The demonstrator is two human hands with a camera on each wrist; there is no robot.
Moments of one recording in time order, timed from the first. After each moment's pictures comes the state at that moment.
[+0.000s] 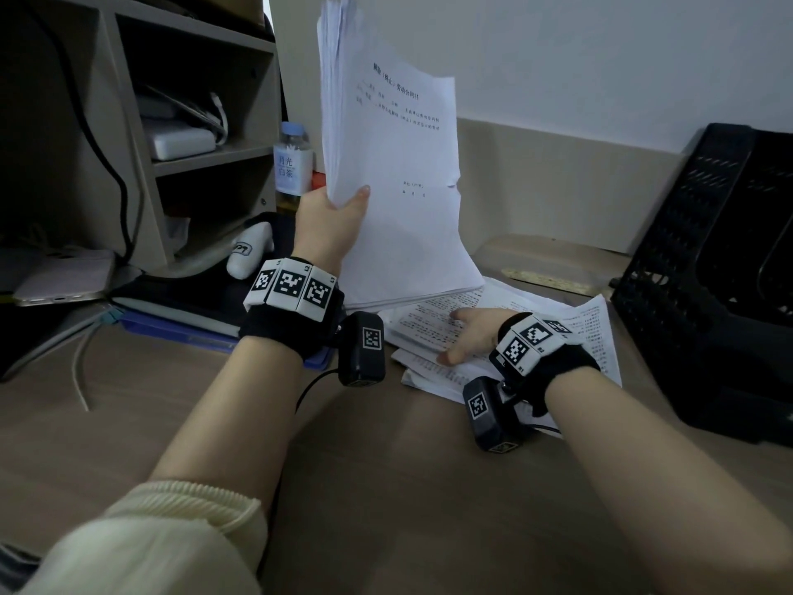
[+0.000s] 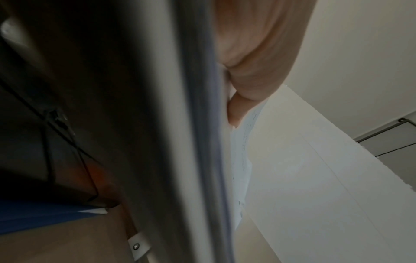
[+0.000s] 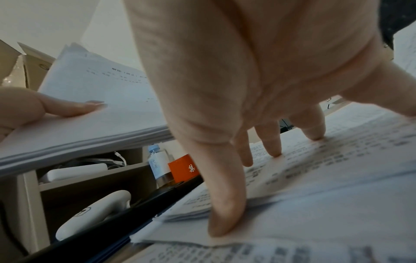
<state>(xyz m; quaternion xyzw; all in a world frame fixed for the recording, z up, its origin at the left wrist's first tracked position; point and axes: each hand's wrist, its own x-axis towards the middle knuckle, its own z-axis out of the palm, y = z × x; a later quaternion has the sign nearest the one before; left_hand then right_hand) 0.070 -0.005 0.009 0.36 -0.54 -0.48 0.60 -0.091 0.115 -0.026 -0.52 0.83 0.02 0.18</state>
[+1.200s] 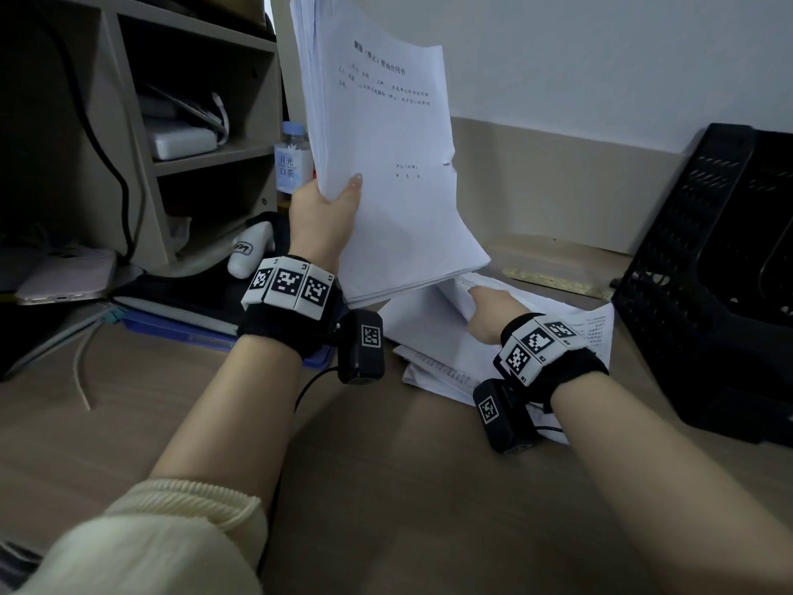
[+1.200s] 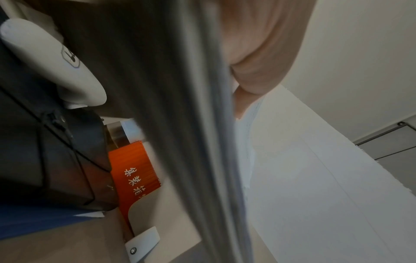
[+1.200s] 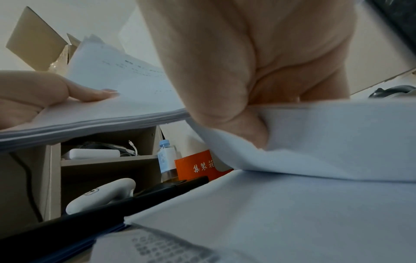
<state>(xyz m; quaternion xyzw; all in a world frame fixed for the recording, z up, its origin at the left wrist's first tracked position) 0.075 -0.003 0.014 0.34 -0.50 -0.50 0.62 -0.099 0.111 -0.028 -0.52 0.85 -0.05 0.07</state>
